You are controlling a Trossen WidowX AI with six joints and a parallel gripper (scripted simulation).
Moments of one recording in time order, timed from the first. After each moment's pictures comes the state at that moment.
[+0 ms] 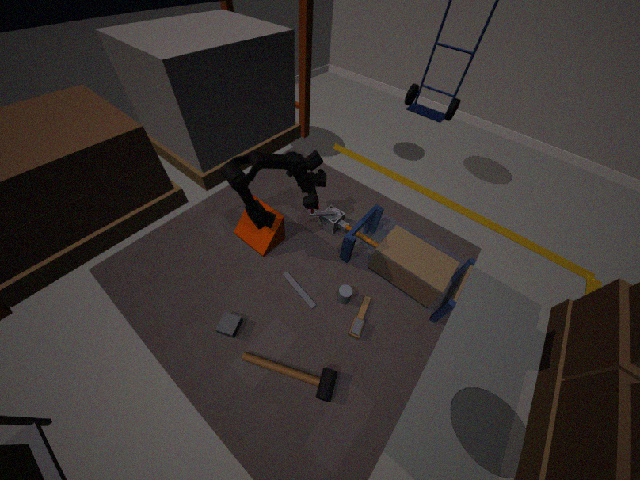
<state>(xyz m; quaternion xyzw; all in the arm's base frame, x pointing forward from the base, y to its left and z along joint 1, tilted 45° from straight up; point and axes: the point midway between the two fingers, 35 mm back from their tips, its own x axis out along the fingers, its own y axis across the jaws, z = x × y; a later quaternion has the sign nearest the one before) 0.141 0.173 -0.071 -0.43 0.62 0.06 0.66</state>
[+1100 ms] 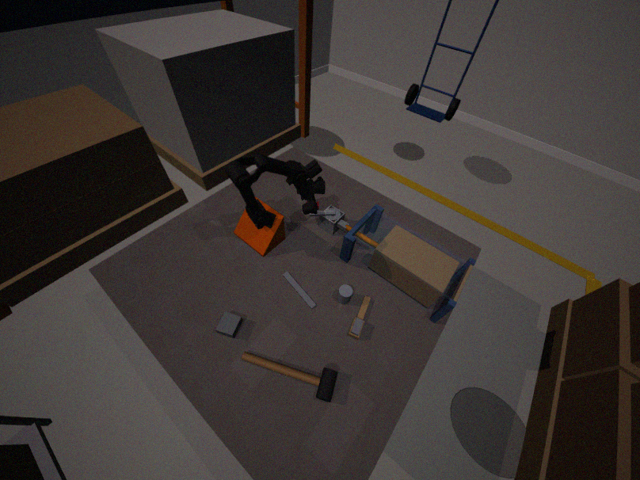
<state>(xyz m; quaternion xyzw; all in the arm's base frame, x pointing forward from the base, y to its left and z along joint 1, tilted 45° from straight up) 0.135 0.144 -0.097 -0.43 0.62 0.06 0.66</state>
